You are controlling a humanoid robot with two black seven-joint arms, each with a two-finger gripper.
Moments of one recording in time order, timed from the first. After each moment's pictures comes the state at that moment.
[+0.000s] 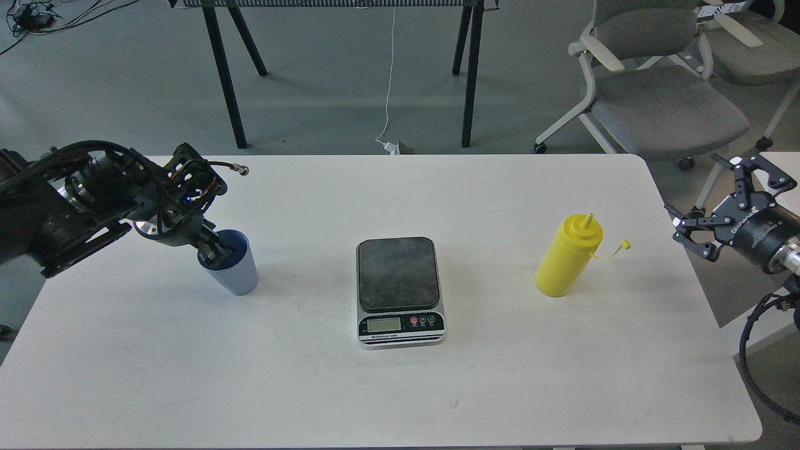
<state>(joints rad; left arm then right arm) -1.16 0.49 0.15 -0.74 2.08 -0.48 -0.49 0.41 -0.76 0.87 0.91 0.21 0.49 -0.07</state>
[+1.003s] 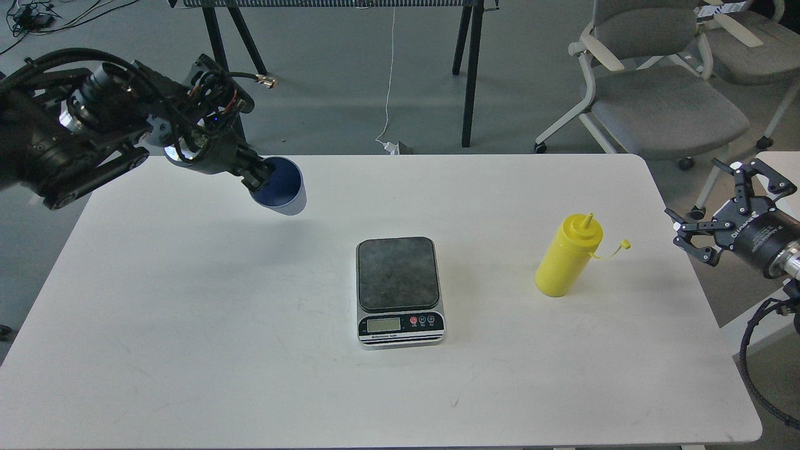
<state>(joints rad) -1.46 0.49 0.14 -0.92 1.89 -0.49 -0.49 0.39 -0.76 0.87 0.91 0.22 0.49 -0.07</state>
